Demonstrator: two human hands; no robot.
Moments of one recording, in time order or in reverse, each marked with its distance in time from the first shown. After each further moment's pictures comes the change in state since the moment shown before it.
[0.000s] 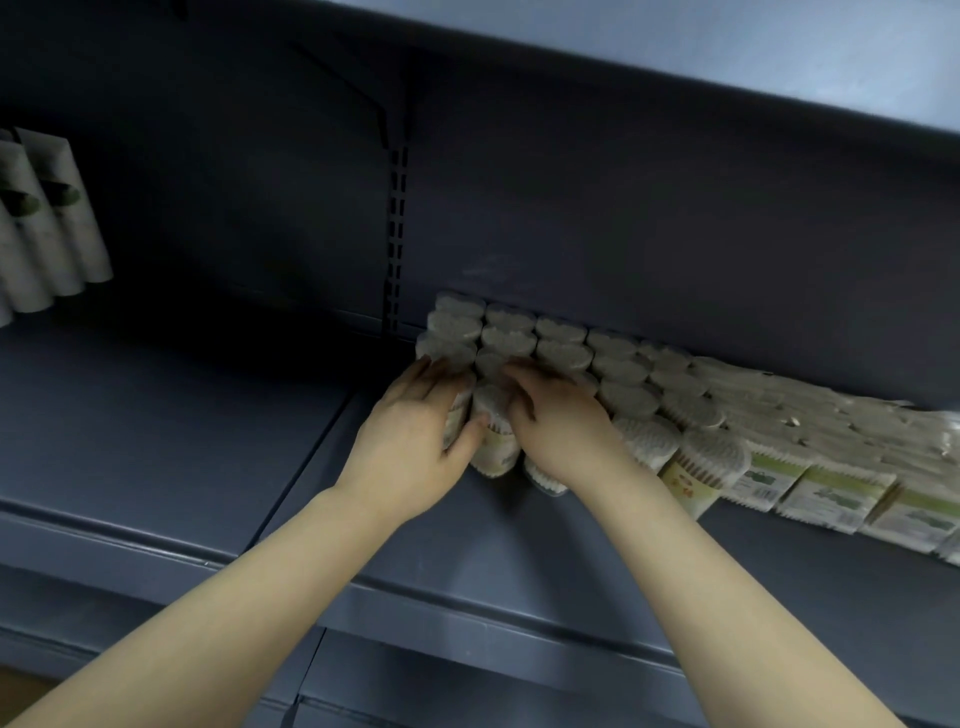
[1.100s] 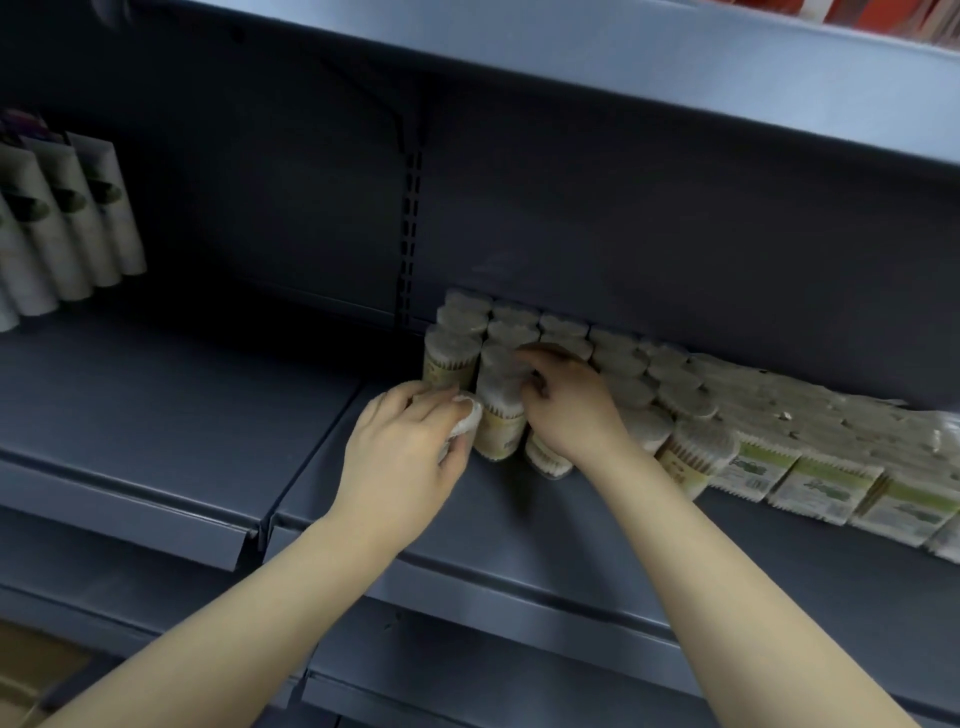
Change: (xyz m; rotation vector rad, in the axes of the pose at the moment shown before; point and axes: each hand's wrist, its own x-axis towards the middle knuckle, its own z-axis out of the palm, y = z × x) left_hand -0.040 0.029 -0.019 0.214 0.220 0.063; right_hand -0.004 0.004 -0.003 0.083 0.118 -0.016
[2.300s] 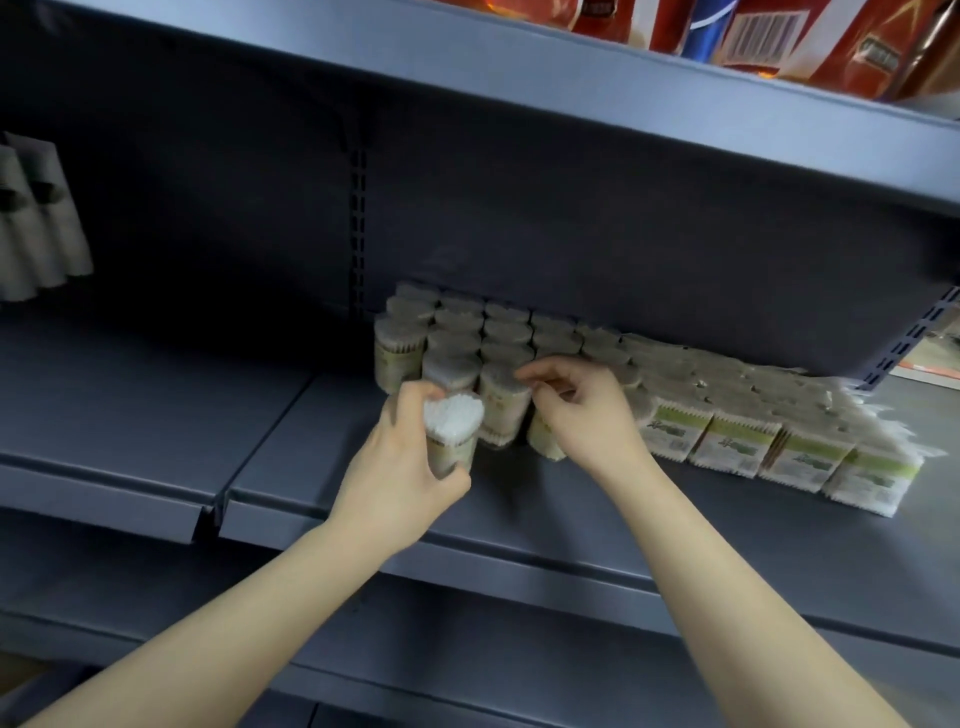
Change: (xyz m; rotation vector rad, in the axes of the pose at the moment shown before) left_hand -0.020 0.057 -0.011 -0.424 -0.295 -0.371; right_hand -0.066 0.023 -0.039 0.460 0.164 0.116
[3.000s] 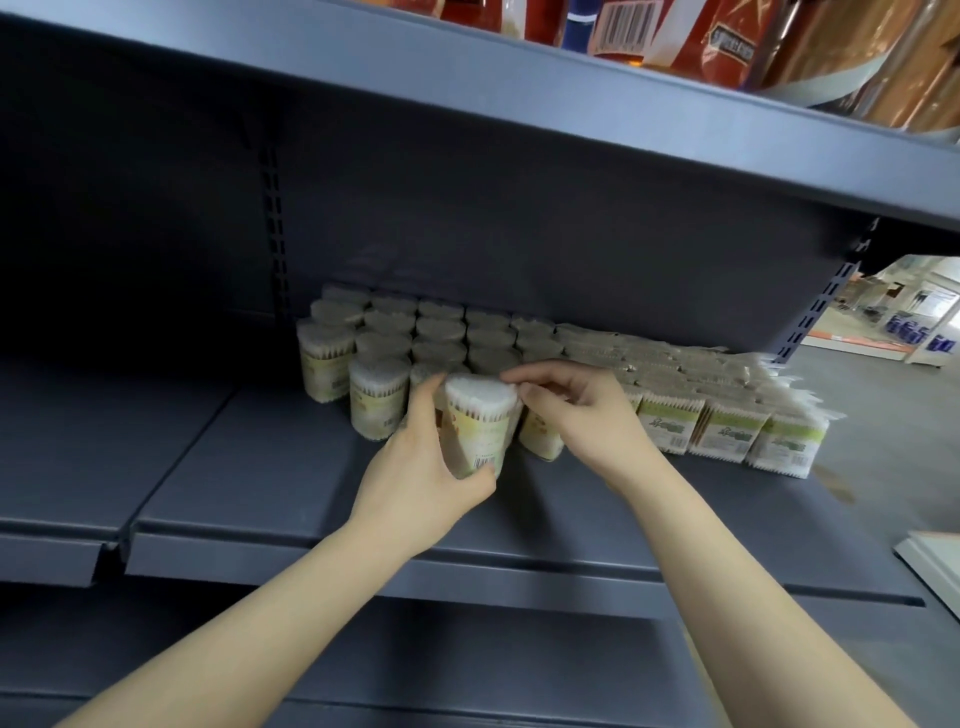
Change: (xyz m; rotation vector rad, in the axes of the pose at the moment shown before) left_hand 0.008 0.043 0.040 -0.180 -0.117 0.018; right_hand -0.020 0.011 -0.053 0.201 -0.040 0.050
